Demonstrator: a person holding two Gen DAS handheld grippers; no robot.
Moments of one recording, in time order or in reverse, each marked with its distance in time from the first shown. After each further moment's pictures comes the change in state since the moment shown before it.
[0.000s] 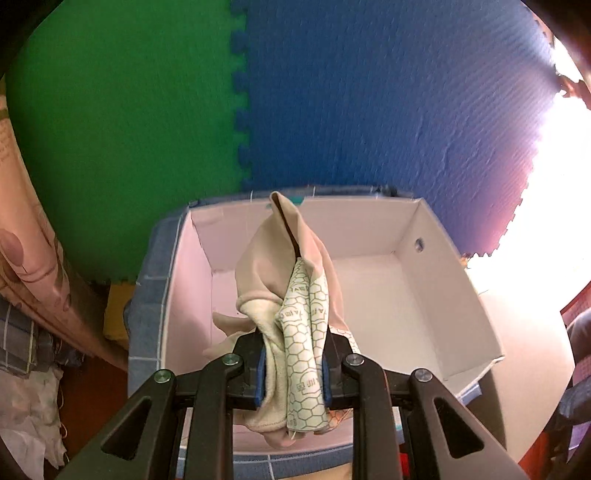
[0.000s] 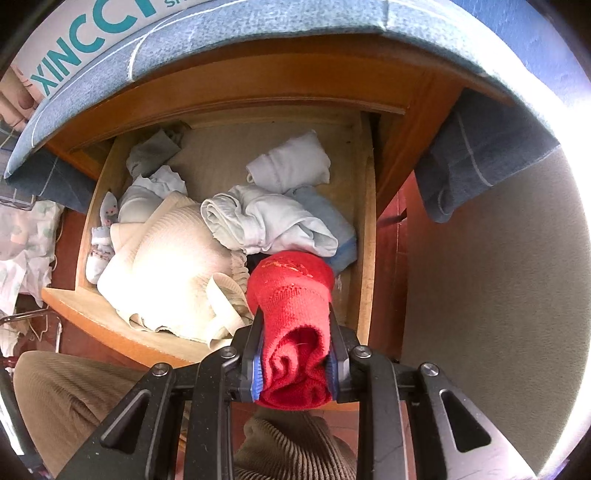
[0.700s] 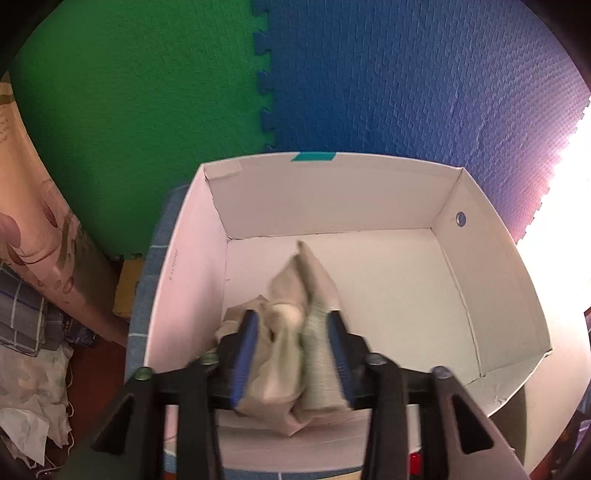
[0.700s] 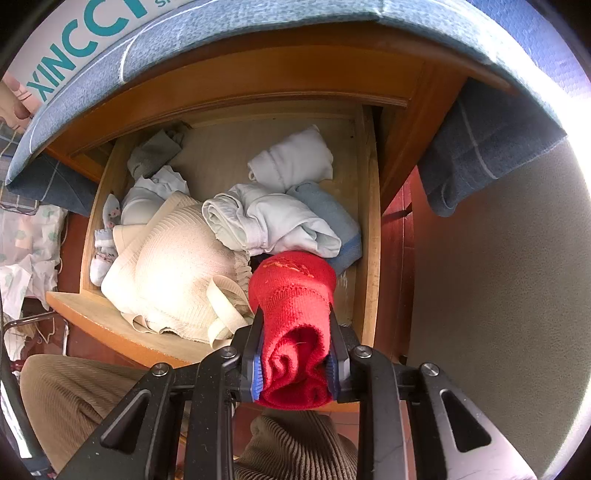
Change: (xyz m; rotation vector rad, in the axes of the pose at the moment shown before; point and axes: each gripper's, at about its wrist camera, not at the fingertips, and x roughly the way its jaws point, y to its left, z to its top) left arm 0.028 -0.006 -0.020 -0.028 0.048 0.095; right arm 0.003 -0.003 0.000 0.013 0.012 0.023
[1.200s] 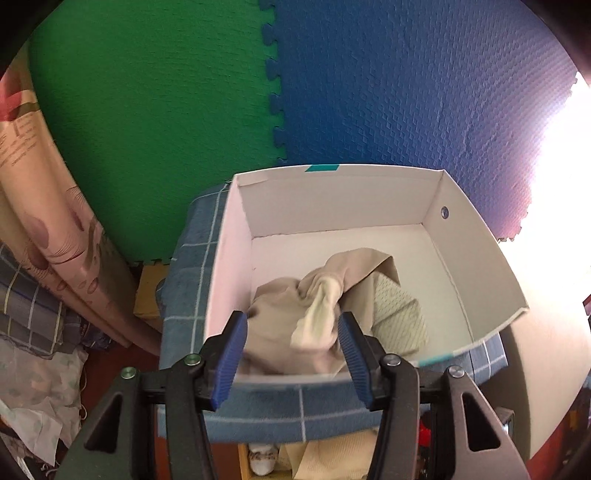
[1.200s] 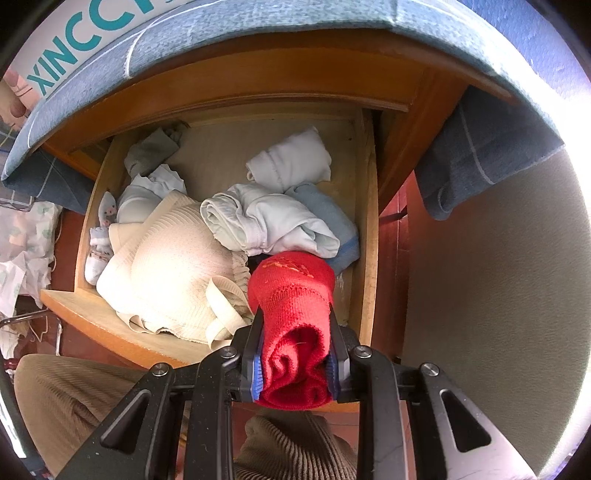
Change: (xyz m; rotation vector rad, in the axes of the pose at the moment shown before) left arm -0.068 0.021 -0.029 0.020 -0.050 0.023; right arm 0.001 0.006 0.000 -0.012 -0.004 -0.034
